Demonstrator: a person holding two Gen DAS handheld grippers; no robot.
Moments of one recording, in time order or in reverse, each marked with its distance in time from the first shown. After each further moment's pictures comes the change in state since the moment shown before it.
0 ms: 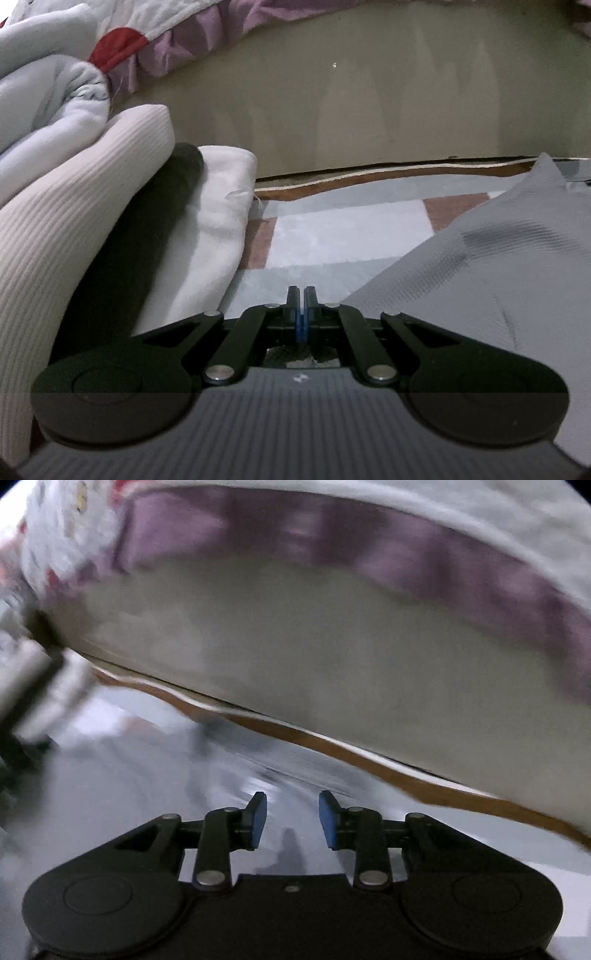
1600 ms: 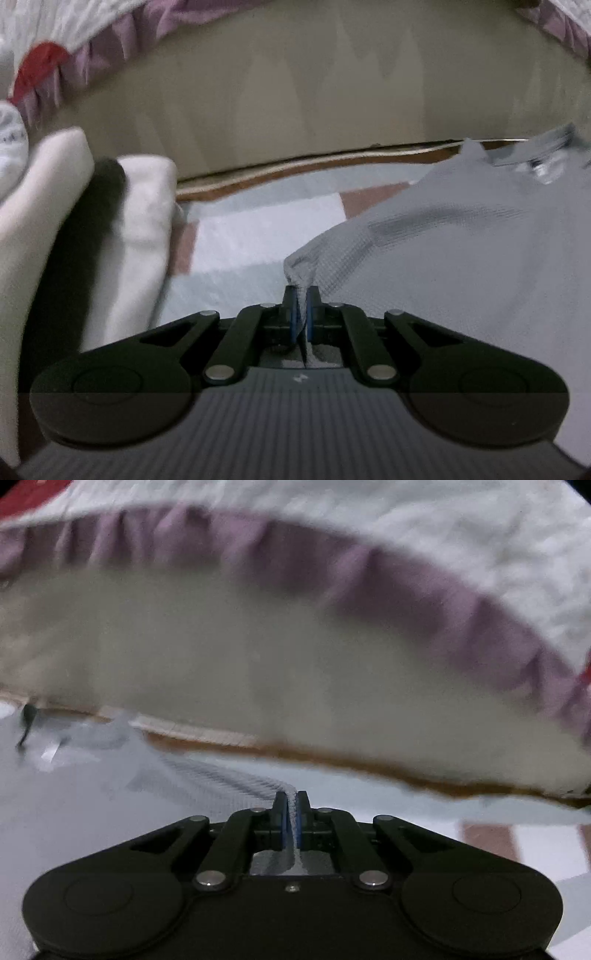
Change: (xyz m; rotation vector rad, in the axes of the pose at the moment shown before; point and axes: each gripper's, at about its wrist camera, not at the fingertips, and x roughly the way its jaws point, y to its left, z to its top) left arm -0.007 -0.024 0.015 0.077 0.083 -0.182; right arm -0.022 -0.106 -0.070 0.031 -0.099 -0.307
